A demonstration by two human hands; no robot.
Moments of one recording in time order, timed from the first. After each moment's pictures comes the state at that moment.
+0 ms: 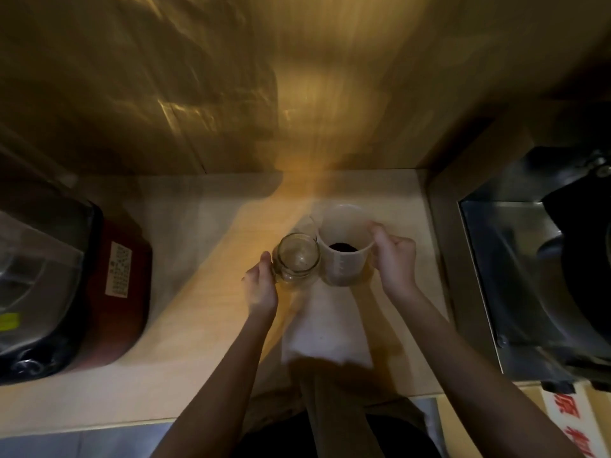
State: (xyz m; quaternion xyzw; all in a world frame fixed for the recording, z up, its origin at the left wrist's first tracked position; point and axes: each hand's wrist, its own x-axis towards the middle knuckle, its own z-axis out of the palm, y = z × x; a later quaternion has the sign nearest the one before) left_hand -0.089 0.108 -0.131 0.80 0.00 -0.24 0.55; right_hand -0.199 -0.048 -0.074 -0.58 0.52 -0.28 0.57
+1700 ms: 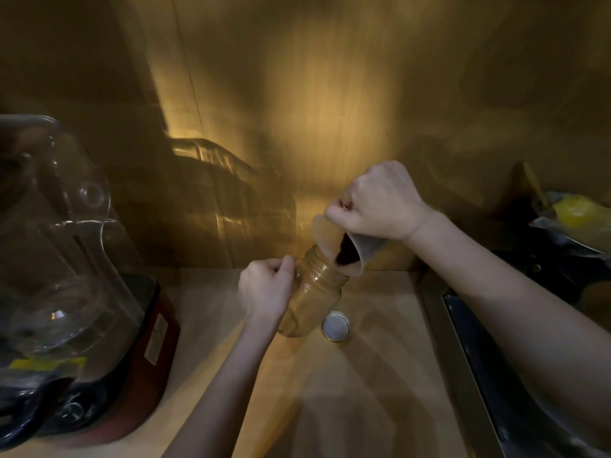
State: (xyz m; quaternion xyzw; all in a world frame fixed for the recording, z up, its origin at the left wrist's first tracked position) left_hand -0.075 0.095 0.073 0.85 -0.17 -0.03 0.50; right_hand -0.131 -0.058 0.178 -0.95 0.02 -0.29 -0.08
